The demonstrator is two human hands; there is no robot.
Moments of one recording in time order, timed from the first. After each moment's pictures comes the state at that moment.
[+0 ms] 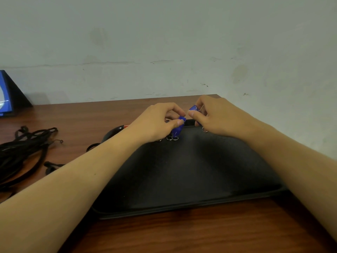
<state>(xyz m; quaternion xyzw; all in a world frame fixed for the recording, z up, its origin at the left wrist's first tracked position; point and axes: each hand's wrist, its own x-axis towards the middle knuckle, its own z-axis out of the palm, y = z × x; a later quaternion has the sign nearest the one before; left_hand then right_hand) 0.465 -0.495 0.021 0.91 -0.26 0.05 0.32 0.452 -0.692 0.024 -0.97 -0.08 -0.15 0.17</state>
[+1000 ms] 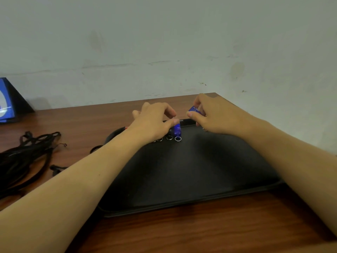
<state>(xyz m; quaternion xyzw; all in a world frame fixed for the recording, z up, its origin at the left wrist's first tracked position) 0.470 -0.494 0.020 0.95 -0.19 0.13 0.21 0.449 -0.690 0.028 -0.98 -0.08 -0.15 0.13</state>
